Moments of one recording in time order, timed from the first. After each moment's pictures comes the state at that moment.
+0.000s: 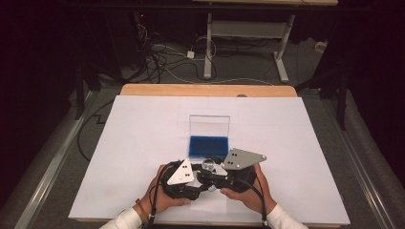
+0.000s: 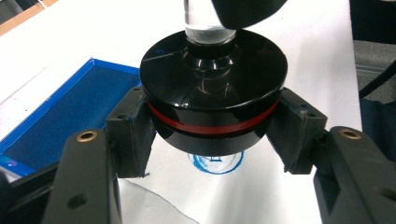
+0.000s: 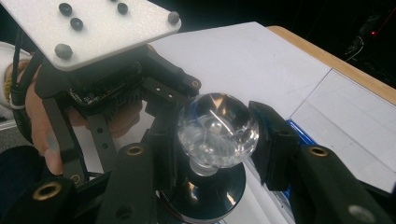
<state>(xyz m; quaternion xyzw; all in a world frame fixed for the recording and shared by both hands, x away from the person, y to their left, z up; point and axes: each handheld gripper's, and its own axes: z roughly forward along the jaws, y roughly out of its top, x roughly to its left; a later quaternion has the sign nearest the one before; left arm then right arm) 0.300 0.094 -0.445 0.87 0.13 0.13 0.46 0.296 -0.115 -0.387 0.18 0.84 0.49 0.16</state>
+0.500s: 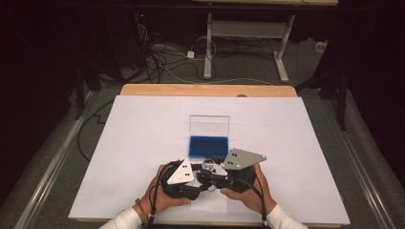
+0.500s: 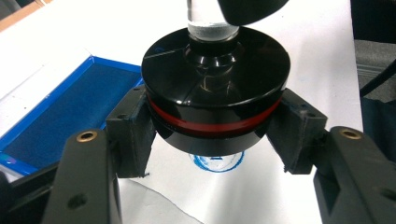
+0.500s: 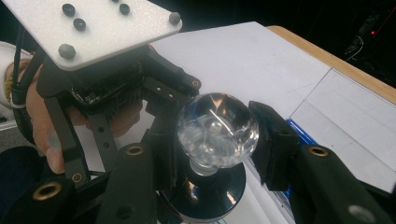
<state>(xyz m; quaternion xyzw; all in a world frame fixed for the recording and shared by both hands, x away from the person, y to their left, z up) 0.301 0.094 -0.447 0.87 0.13 0.12 0.45 0.296 -0.114 -0.388 0.18 0.84 0.49 0.16</state>
